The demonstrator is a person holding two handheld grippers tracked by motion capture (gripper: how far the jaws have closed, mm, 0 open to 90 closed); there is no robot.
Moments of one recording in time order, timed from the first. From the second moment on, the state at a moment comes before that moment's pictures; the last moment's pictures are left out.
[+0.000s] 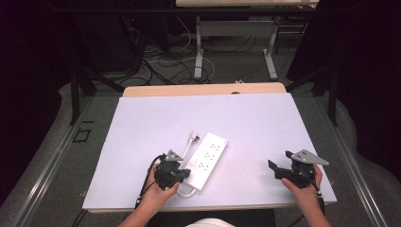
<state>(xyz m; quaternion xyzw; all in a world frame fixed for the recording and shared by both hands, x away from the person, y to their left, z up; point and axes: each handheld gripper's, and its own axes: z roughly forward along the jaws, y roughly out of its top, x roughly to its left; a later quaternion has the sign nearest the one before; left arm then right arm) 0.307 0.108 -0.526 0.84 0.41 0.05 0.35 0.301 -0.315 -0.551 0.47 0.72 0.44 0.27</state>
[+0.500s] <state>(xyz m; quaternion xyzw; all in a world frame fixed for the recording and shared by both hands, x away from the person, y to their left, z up) 0.305 0.108 -0.530 0.85 0.40 0.06 0.35 0.300 -0.315 -0.552 0.47 0.71 0.45 0.27</state>
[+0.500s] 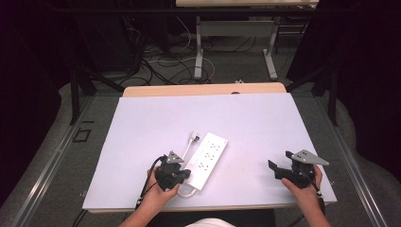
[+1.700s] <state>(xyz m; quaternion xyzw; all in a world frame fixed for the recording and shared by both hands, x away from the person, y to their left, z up) 0.302 0.111 -0.522 0.84 0.40 0.07 0.37 0.300 -0.313 -0.550 0.47 0.72 0.44 0.27</state>
